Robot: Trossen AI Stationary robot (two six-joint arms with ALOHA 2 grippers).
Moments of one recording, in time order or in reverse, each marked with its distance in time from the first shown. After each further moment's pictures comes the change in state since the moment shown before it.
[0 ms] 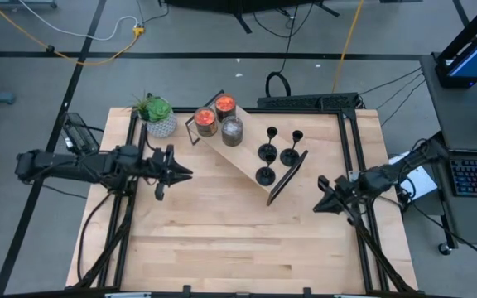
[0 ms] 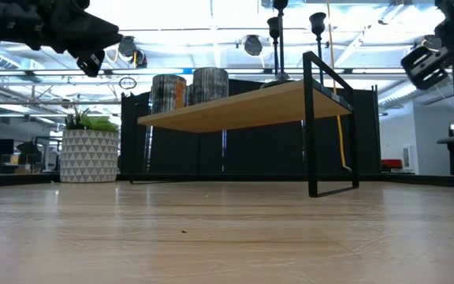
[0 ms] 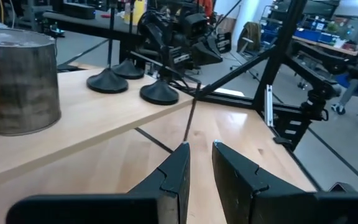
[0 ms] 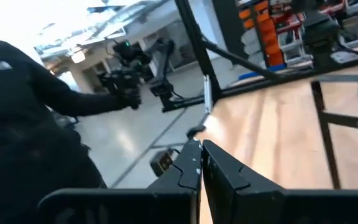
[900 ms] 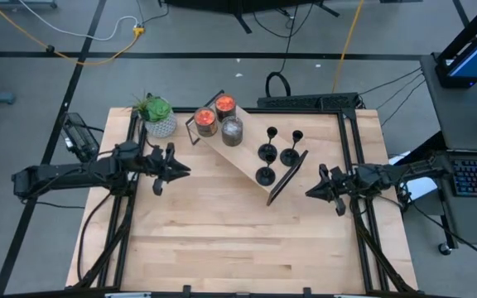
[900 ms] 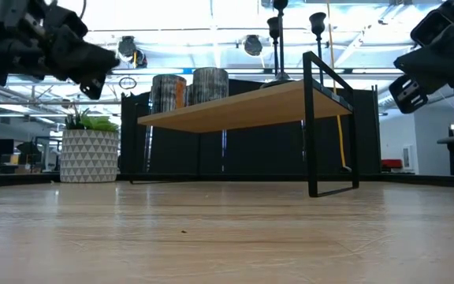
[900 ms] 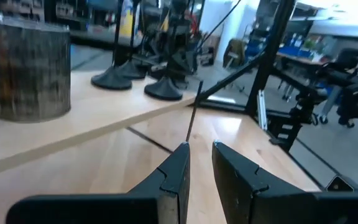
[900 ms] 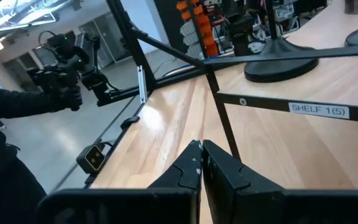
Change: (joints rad) left arm 0.270 -0.046 -0.183 0.204 0.321 0.013; right arm -0.244 -0.092 0.000 -0.233 -0.011 -0.040
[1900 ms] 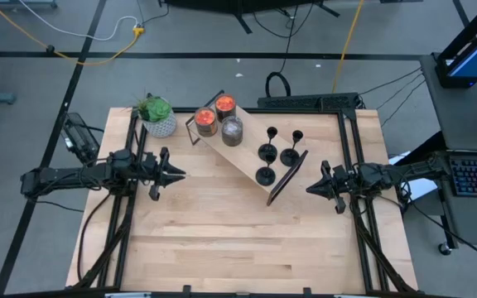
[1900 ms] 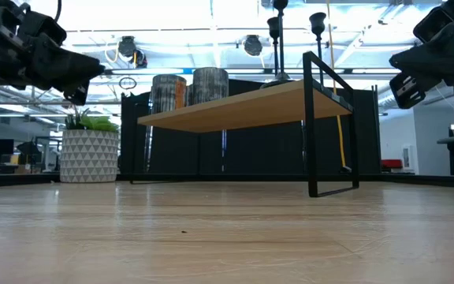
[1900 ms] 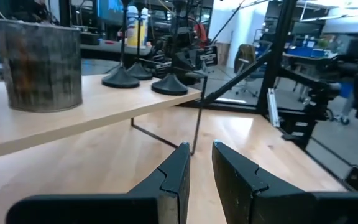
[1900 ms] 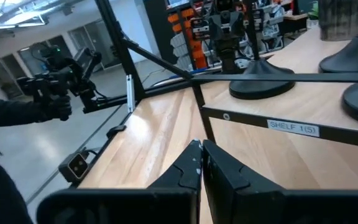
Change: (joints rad) left arm -0.117 -0.251 -0.120 -0.088 -0.172 0.048; right arm 0.000 -0.063 0.000 -0.030 0.060 -0.061
